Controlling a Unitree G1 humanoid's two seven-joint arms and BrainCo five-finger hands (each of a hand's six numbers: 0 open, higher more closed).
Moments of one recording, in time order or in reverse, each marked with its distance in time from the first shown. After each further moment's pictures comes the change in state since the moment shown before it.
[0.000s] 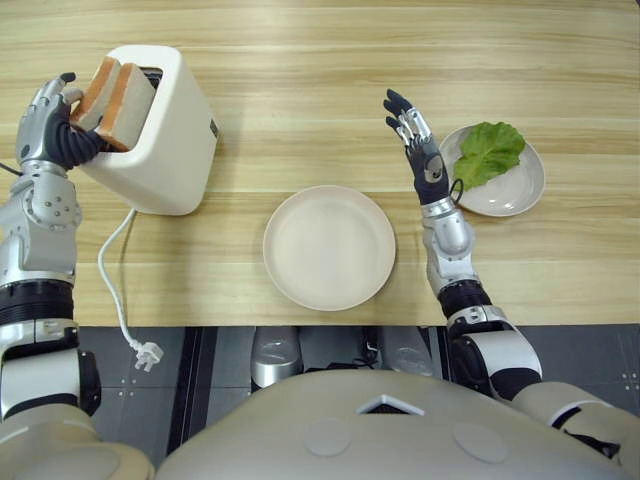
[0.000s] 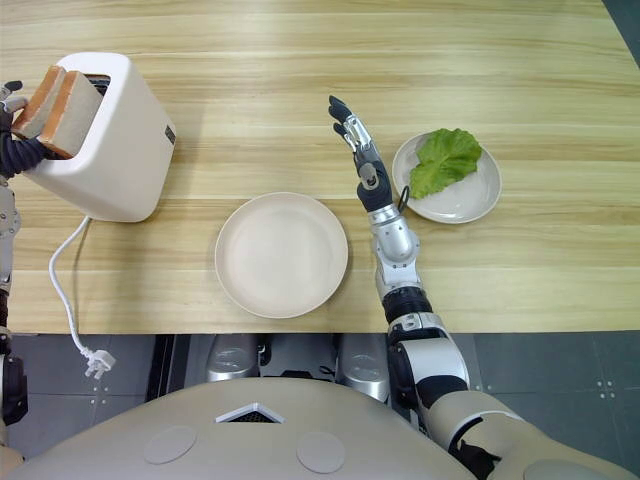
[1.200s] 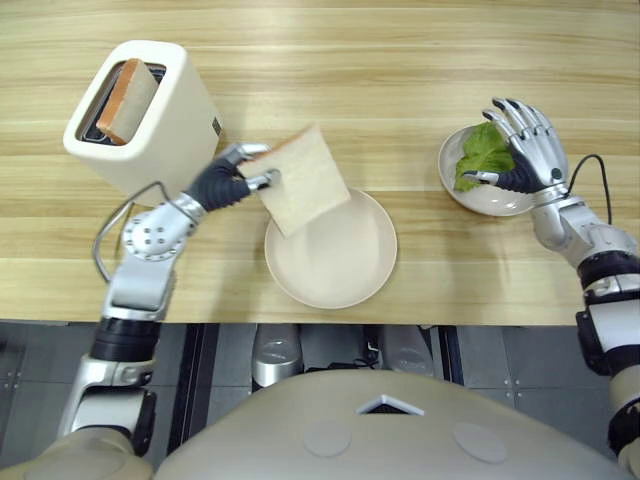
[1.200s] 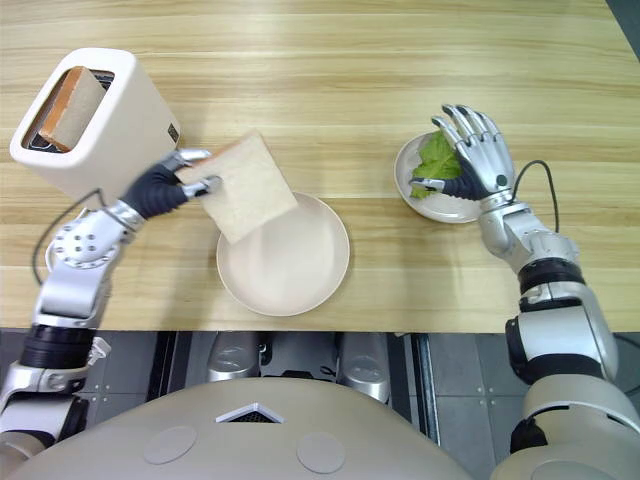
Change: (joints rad) left arm 0.184 -0.291 -0.262 -0.514 -0.545 0.076 -0.568; right arm -0.232 -0.663 0.311 0.371 -1.066 0.381 -1.071
